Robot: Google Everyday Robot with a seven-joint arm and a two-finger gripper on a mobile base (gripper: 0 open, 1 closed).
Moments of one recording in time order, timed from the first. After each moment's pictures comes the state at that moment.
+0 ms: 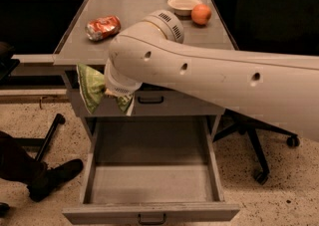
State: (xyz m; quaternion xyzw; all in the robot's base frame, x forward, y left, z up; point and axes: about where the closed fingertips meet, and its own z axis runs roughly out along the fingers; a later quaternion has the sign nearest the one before) arm 0.573 0.124 0.839 -0.68 0.65 -0.03 0.35
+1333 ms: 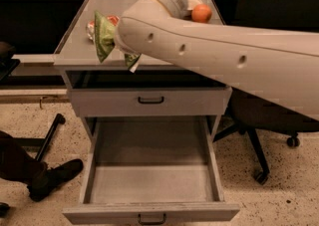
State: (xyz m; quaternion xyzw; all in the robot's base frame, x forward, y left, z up) arm 0.683 0.093 0.912 -0.58 0.67 -0.12 0.45
